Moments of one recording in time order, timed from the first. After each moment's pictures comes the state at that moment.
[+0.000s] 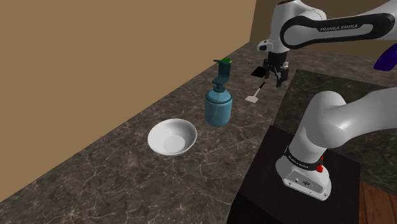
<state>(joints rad) 0.10 -0.94 -0.53 -2.66 -0.56 1.71 -1.08</state>
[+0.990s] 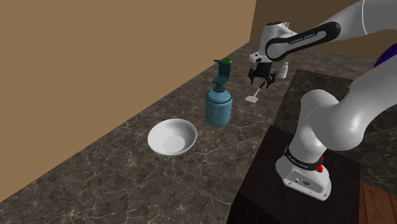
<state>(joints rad) 0.50 -0.62 -1.17 -2.48 -0.74 2.11 -1.81</state>
